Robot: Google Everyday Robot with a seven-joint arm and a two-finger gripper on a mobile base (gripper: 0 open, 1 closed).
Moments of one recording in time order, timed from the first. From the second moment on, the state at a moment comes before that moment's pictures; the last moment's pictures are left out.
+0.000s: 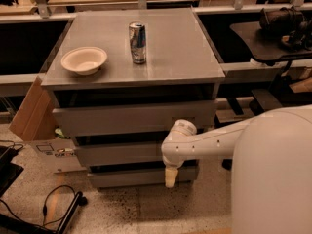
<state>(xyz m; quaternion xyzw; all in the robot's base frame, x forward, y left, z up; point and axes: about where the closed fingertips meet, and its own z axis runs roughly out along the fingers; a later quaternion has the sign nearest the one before) 0.600 -0.070 0.470 -0.66 0.74 -0.08 0.13</state>
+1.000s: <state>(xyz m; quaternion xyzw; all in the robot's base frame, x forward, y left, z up) 0.658 -0.079 0.435 -0.65 0.75 -0.09 0.12</state>
